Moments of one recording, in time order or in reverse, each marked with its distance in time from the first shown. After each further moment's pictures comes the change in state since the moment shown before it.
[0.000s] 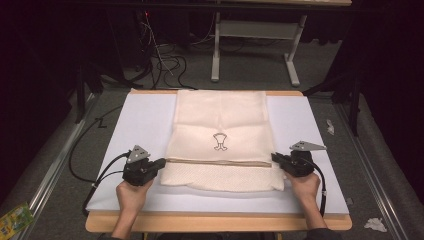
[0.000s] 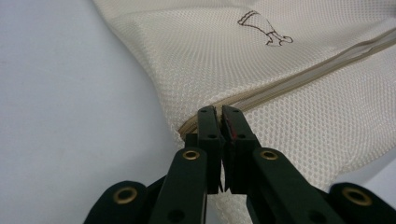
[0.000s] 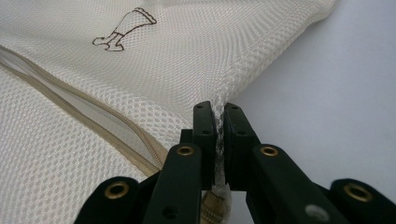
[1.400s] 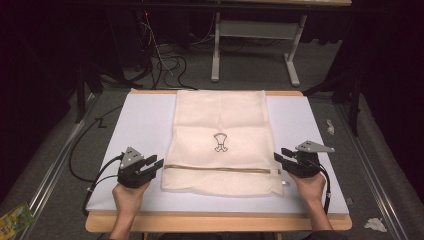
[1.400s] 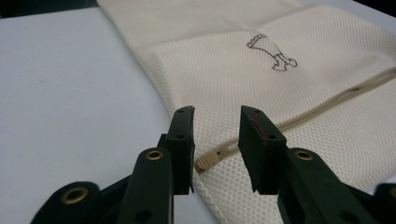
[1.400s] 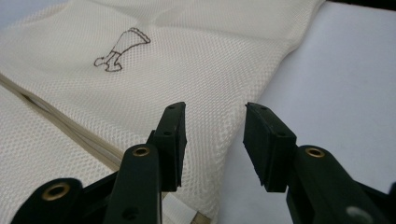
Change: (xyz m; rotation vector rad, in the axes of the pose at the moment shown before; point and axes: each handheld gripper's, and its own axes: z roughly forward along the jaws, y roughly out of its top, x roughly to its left) left arm 0.005 -0.004 -0.018 -0.122 0.062 -0.007; right arm 0.000 0.005 -0.021 -0.068 -0.053 -0.040
